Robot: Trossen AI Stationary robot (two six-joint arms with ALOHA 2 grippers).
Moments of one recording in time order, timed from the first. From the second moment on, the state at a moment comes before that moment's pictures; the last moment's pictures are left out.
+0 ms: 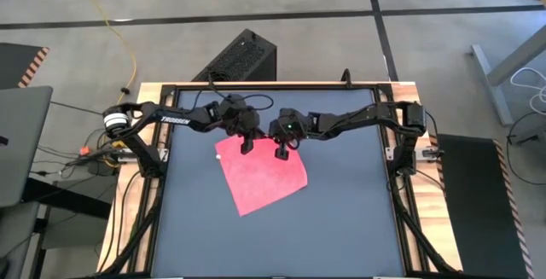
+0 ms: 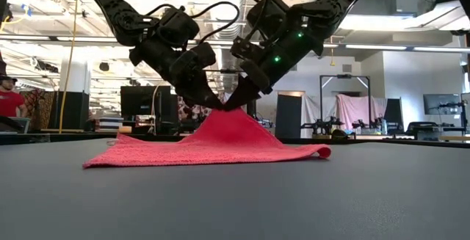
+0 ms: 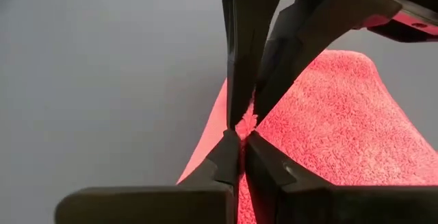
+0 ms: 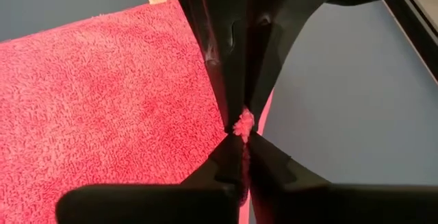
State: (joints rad) left arm 0.44 1.64 0.79 0.24 0.39 0.09; right arm -0.18 1.82 1.11 0.08 0.03 -0.14
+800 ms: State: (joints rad) left arm 0.48 1.63 0.79 0.25 0.33 0.12; right arm 0.03 1.49 0.72 -0.04 0.10 0.73
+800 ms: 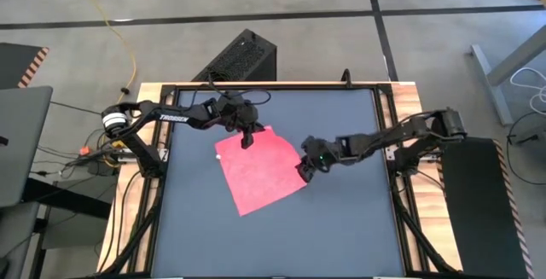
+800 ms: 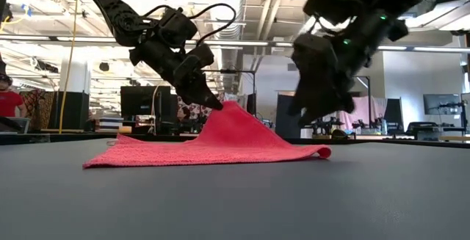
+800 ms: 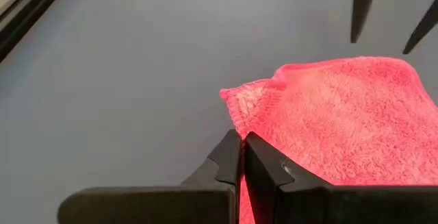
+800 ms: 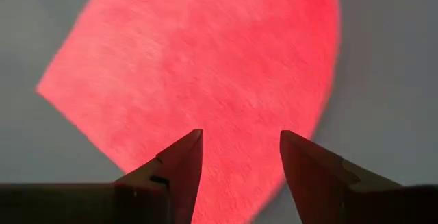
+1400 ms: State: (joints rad) left arm 0.48 1.63 0.79 0.24 0.33 0.13; right arm 0.22 1.55 0.71 -0.17 0.33 1.04
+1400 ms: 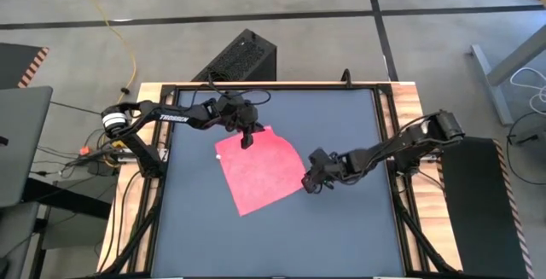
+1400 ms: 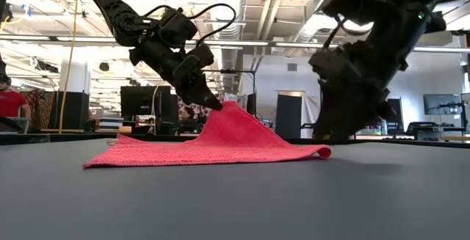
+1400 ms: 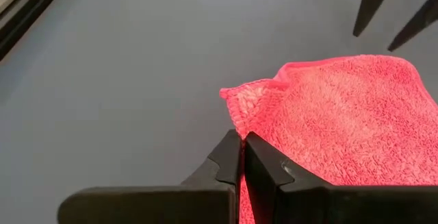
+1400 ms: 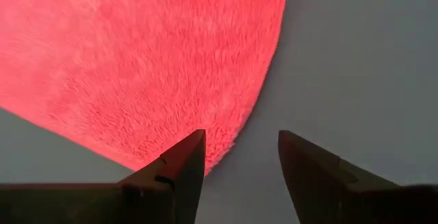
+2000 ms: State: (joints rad) left arm 0.50 1.45 0.79 0.20 0.33 0.15; right arm 0.21 1.47 0.75 -0.12 0.41 0.72
